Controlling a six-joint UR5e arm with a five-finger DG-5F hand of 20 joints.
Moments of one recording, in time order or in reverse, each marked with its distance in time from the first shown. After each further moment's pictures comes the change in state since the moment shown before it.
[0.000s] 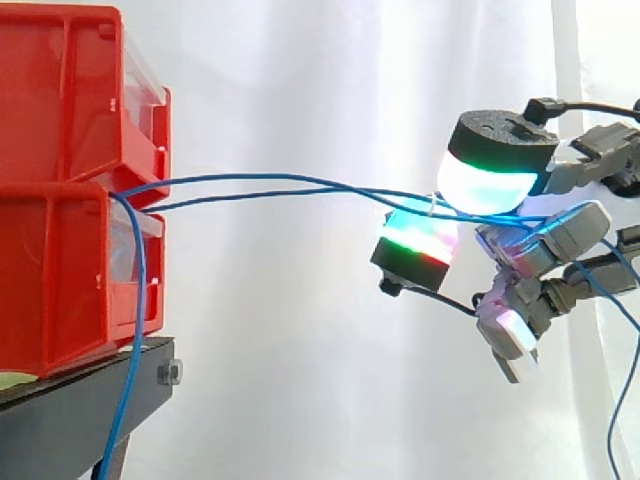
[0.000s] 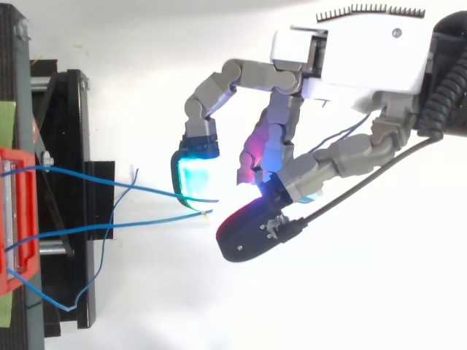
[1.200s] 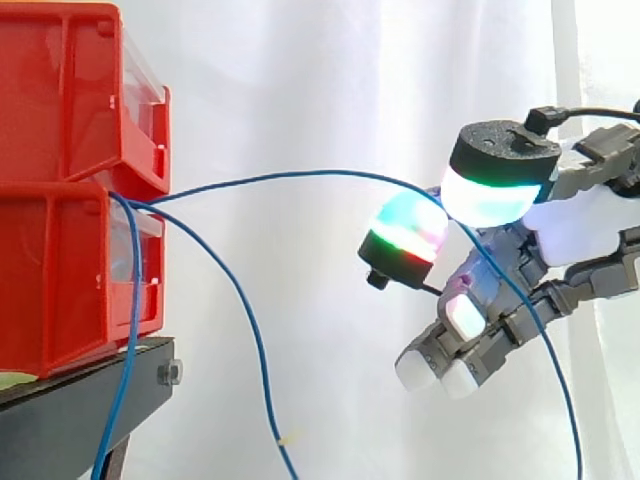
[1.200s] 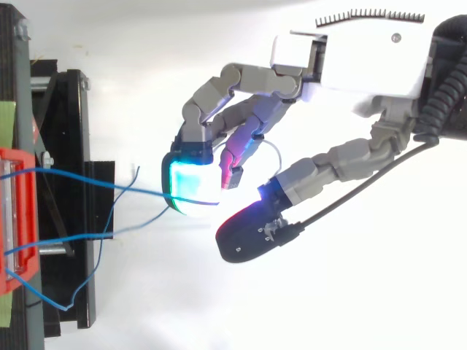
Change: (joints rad) arm 0.003 0.000 0.000 -0.003 0.002 -0.006
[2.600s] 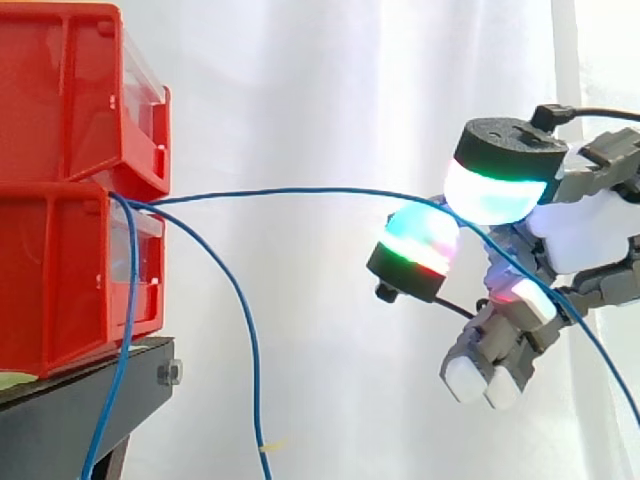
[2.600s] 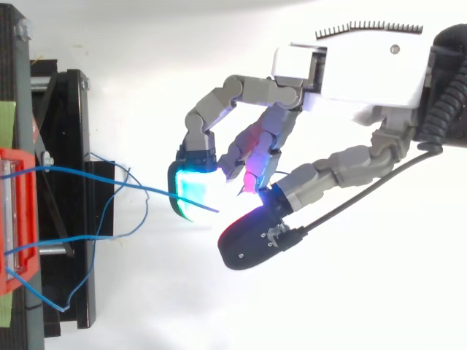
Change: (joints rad) arm 0.007 0.000 -0.003 -0.018 -0.001 -0.005
